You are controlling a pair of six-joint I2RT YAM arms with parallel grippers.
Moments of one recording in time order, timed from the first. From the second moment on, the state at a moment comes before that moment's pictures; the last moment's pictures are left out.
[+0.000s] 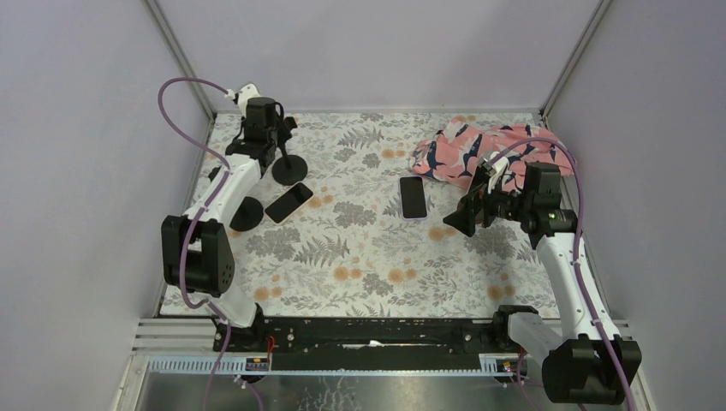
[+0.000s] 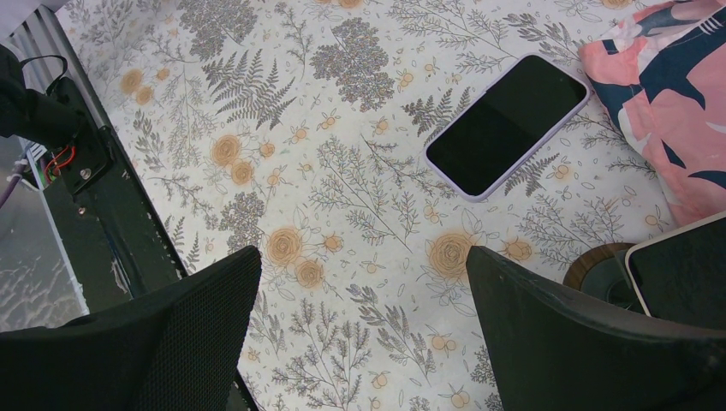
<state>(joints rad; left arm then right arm) -0.12 1.63 1.35 -0.21 -0.29 -0.54 -0.02 1.00 0.86 -0.57 -0.93 -0.32</state>
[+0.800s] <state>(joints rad) -0.12 1.58 1.30 -0.17 -0.07 -0.41 -0.02 1.01 0.86 -0.57 -0.93 -0.32</state>
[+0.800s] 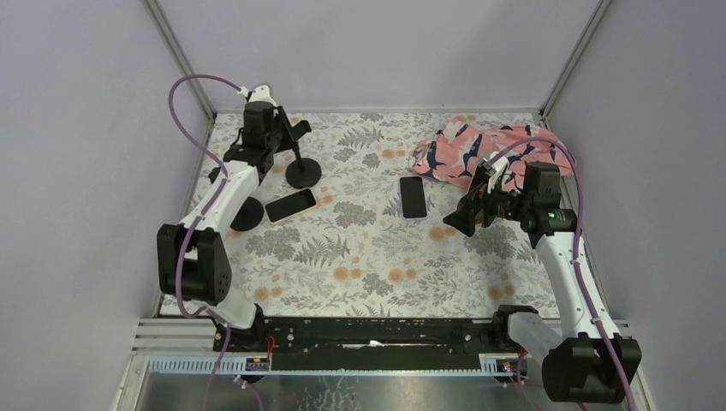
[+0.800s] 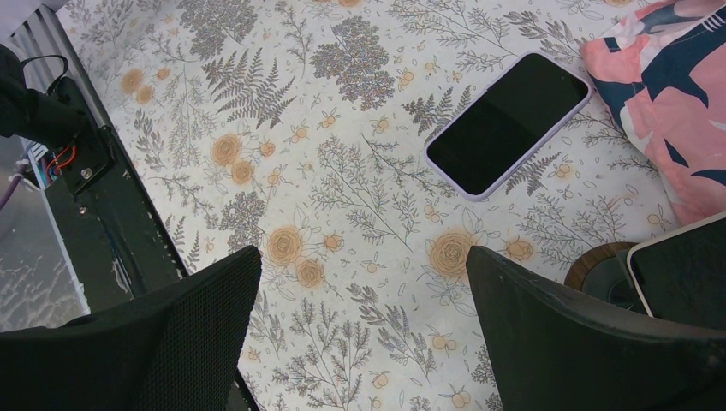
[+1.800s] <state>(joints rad) -0.58 1.20 0.92 -0.03 0.31 -0.33 -0.02 1.03 0.86 -0.58 -0.93 -0.34</state>
